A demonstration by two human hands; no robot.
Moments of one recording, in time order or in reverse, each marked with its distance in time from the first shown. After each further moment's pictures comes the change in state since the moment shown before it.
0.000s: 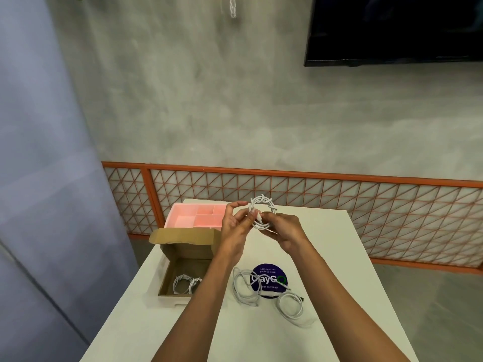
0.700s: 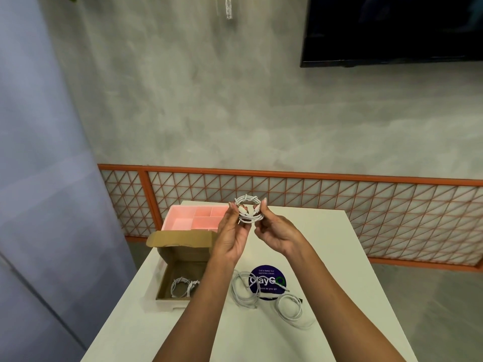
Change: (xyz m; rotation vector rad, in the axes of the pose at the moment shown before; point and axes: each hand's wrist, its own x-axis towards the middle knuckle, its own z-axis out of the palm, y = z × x) left_hand 0.017 -0.006 -0.006 -0.623 0.044 -0.140; right_hand -0.003 -0.005 0.006 0.296 -0.235 0.146
